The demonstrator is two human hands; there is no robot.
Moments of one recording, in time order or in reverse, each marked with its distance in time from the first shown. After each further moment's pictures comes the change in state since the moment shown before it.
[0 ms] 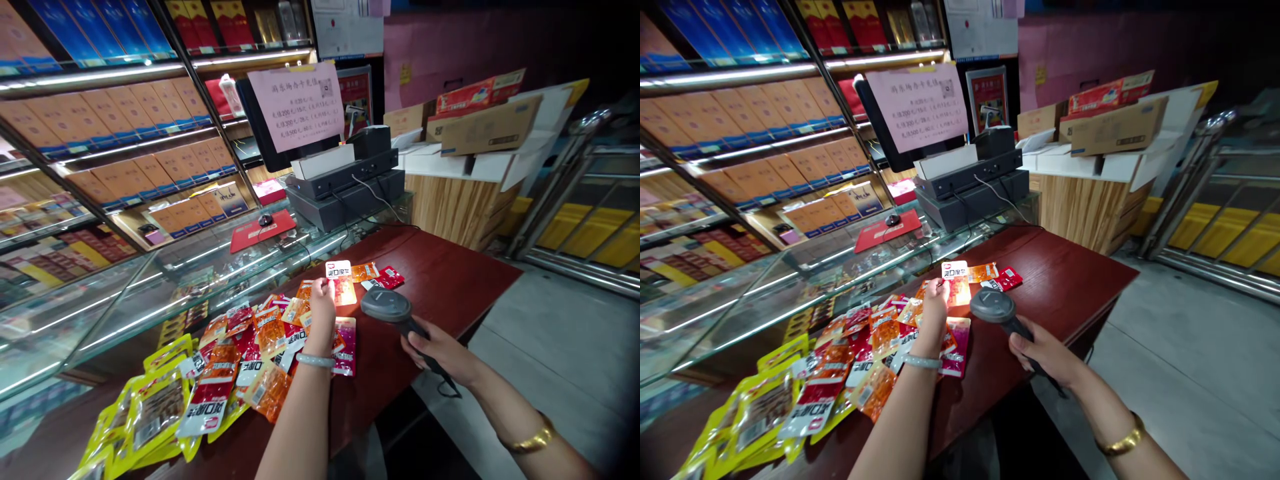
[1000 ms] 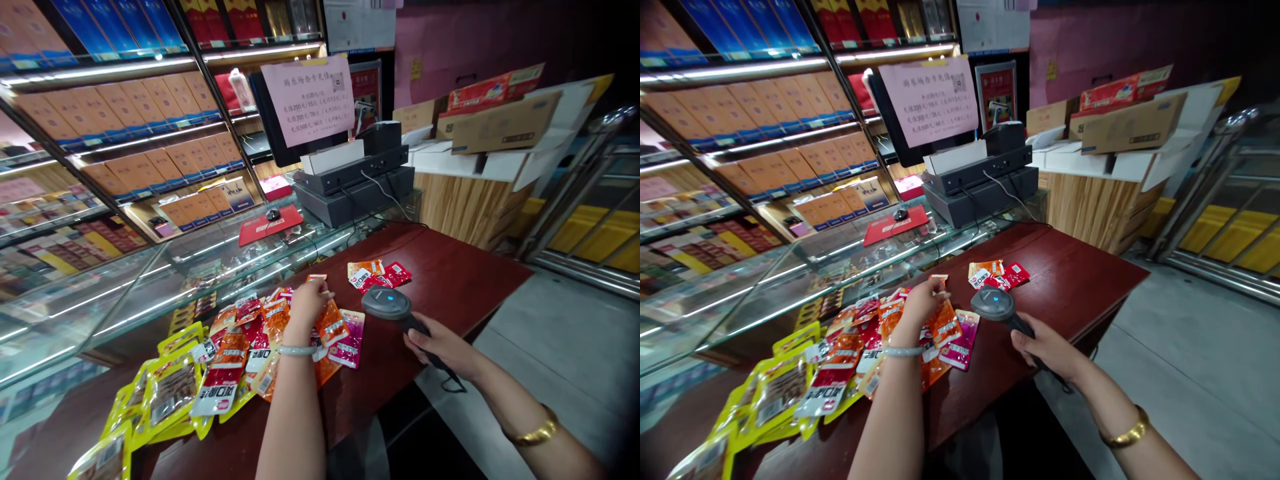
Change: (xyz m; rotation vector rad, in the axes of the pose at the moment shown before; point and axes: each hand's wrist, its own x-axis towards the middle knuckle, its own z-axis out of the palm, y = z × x) left_hand 0.008 0.044 -0.065 1.022 -0.317 0.166; right_hand 0.004 0.003 0.001 -0.134 -0.016 0.013
